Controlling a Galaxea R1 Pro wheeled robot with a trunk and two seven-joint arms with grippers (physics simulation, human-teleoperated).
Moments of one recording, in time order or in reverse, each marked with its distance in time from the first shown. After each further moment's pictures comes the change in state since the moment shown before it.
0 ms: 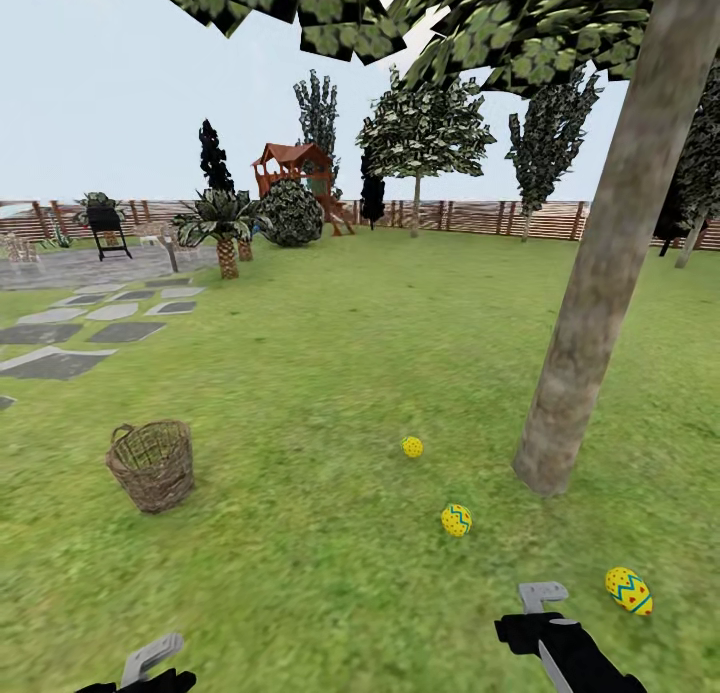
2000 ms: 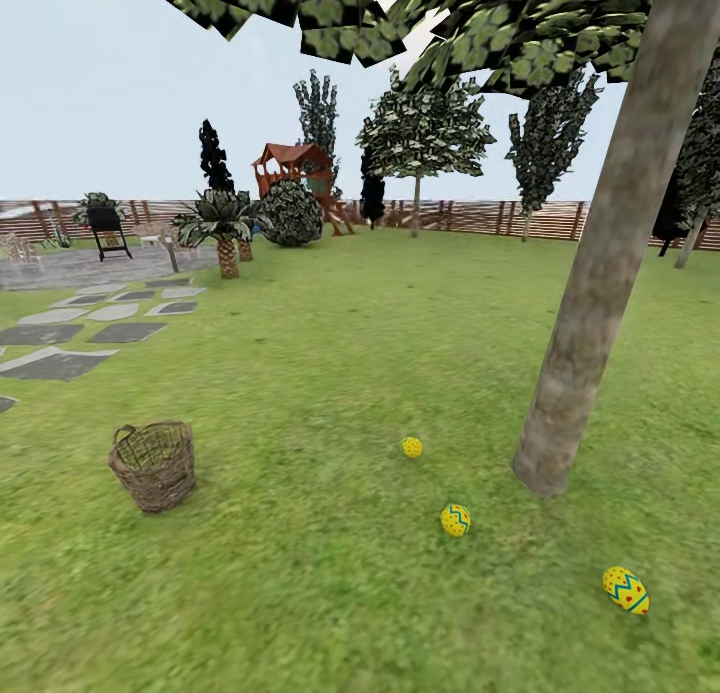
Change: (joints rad) left arm 0.236 -0.015 -0.005 0.476 -0.009 -0.187 0.002; right arm 0.199 0.024 0.036 0.676 -0.006 -0.309 -0.003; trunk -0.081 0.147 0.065
